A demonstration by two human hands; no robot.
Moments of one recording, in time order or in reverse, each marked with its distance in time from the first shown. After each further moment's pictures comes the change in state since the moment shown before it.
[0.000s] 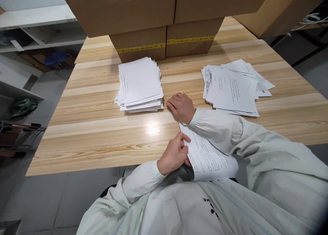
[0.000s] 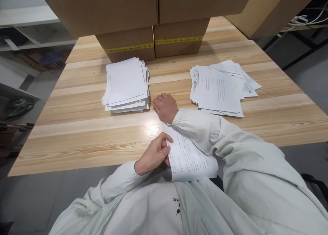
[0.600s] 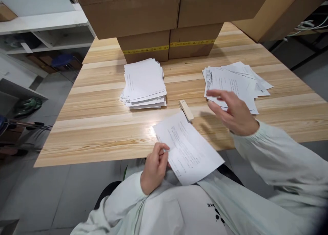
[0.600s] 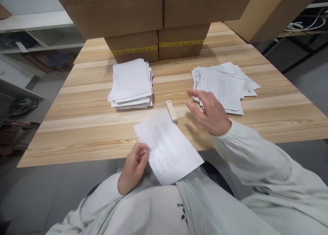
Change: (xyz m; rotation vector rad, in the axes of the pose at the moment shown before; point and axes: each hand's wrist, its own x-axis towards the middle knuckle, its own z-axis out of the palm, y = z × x) left_hand -0.077 -0.044 -0.039 0.253 0.348 0.422; right_hand -0.090 0.015 -0.110 0.401 0.190 0.278
